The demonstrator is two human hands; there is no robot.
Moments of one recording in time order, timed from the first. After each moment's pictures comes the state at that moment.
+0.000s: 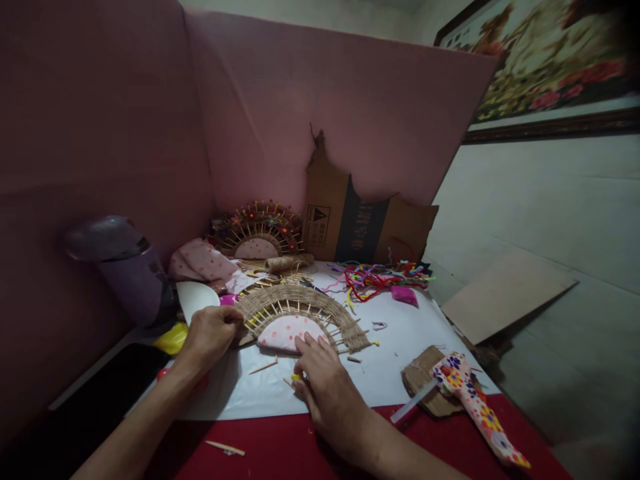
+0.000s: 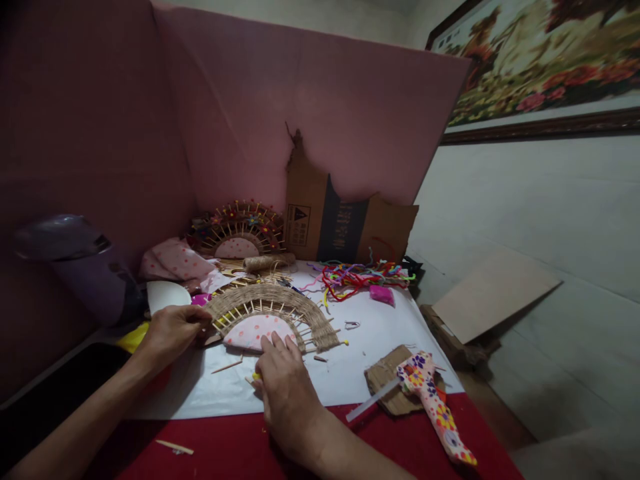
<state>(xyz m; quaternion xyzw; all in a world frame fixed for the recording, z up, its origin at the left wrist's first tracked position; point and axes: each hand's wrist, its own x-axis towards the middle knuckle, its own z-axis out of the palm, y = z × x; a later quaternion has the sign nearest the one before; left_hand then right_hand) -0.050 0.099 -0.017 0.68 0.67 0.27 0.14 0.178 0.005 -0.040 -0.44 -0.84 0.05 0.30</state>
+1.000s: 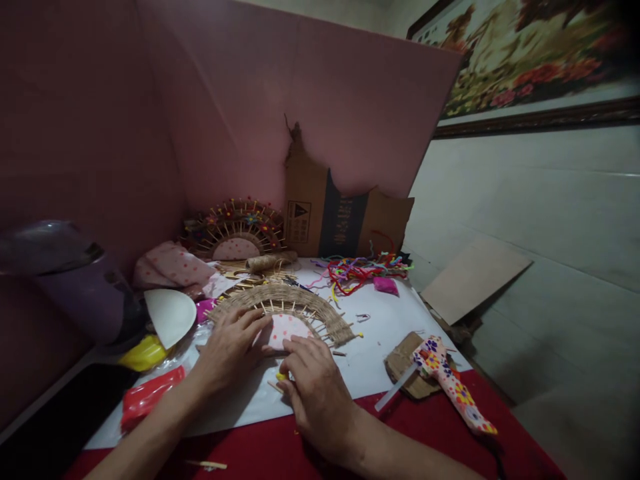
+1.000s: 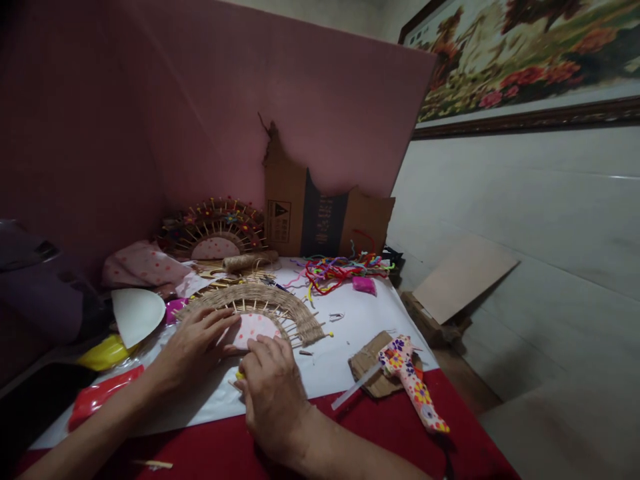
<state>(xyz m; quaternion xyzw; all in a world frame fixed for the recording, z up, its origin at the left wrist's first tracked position) -0.005 0.088 -0.026 0.89 0.39 0.24 -0.03 0.176 0.000 -0.034 -0.48 -0.81 0.04 0.33</state>
